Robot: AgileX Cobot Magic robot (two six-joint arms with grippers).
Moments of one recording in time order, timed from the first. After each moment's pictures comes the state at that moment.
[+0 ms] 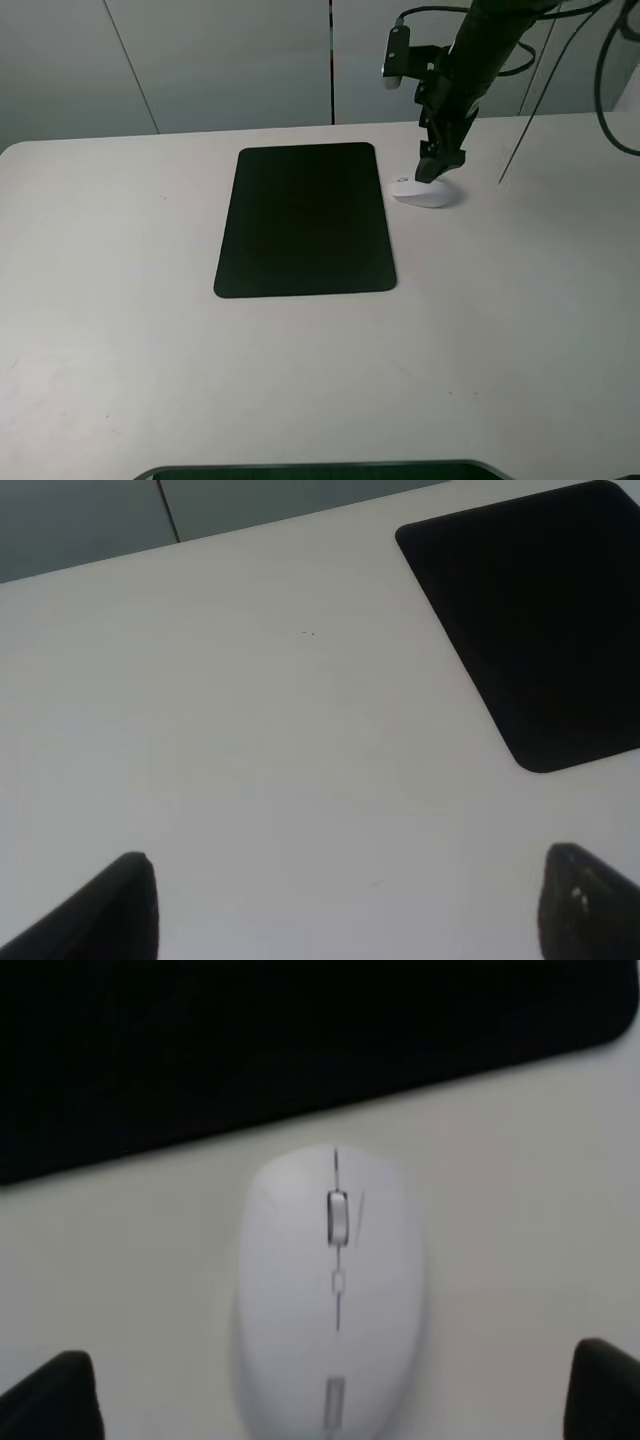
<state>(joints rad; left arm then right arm) -0.17 0.00 -0.51 0.02 1.08 0.06 0.30 2.11 -1.57 0.12 0.89 -1.14</state>
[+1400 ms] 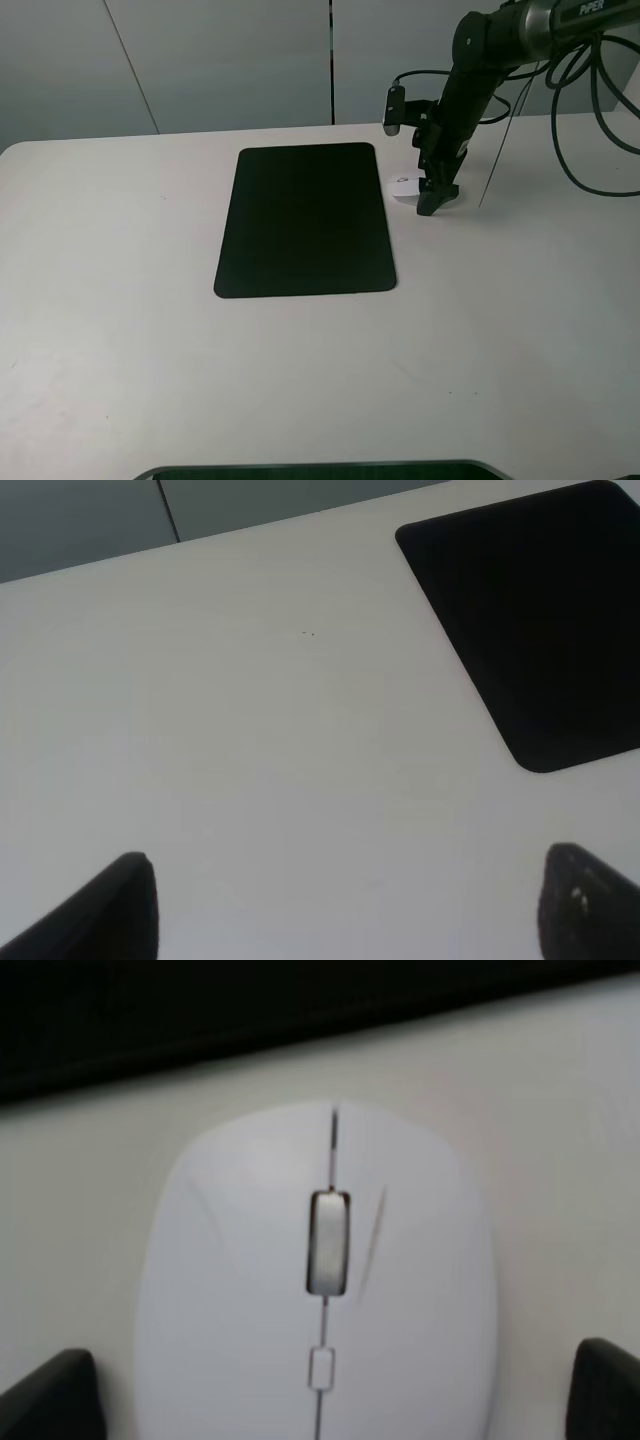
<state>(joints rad) -0.17 0.00 -0.51 0.02 1.08 0.06 0.25 2.35 -1.70 0.12 0.92 -1.19</state>
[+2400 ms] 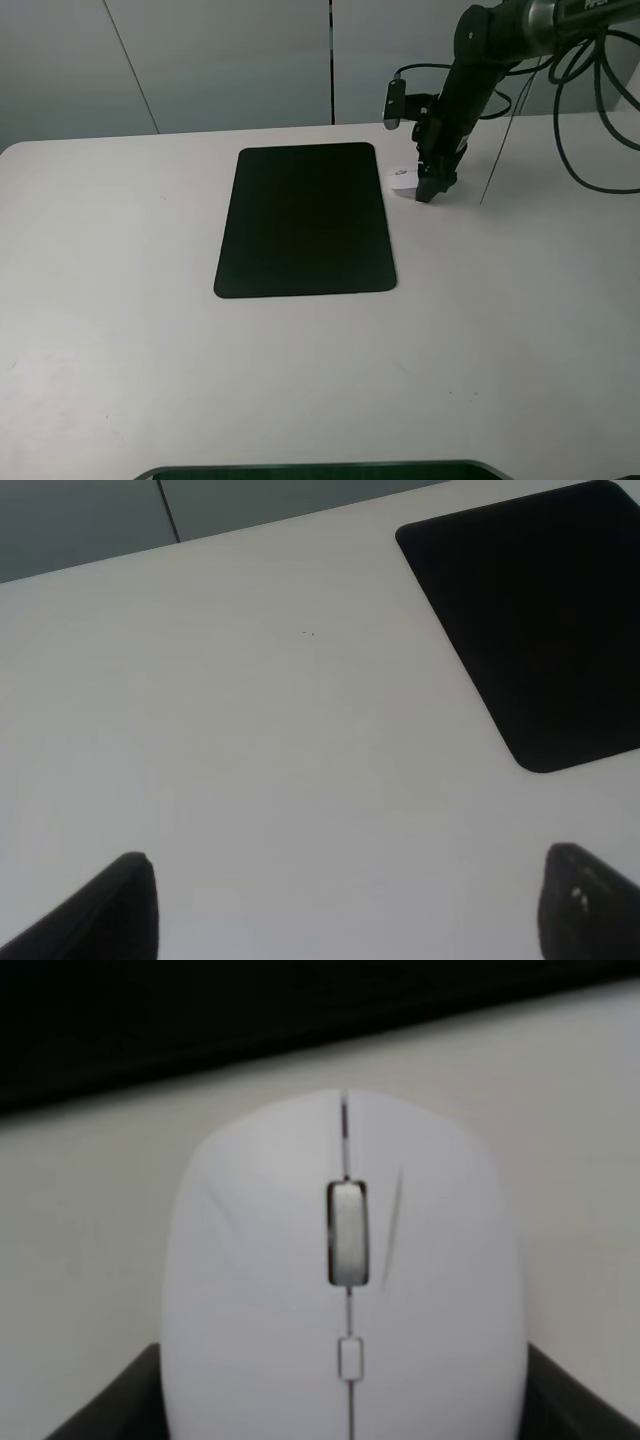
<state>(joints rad) -0.17 0.00 -0.51 0.02 1.08 0.06 0.25 2.32 -1.70 0.13 0.91 -1.15</state>
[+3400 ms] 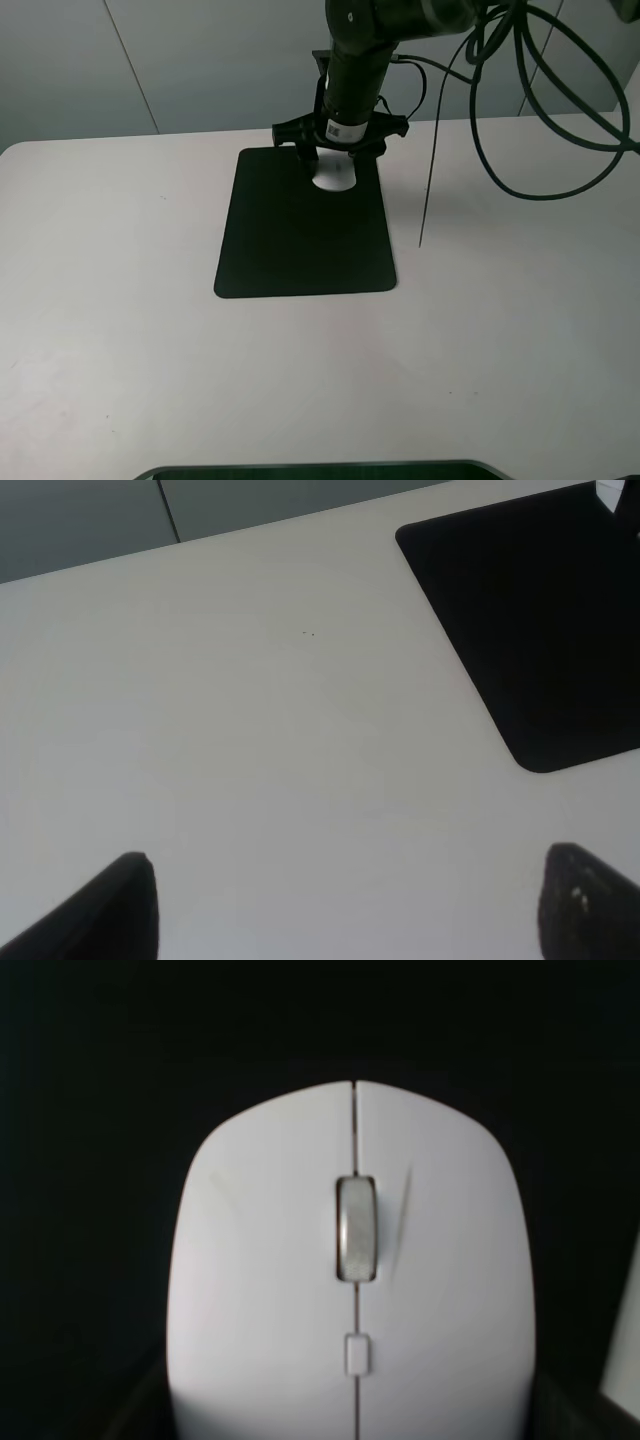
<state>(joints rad) -0.17 0.00 -0.51 0.02 1.08 0.06 0.62 2.22 -1.71 -0.04 0.88 0.47</state>
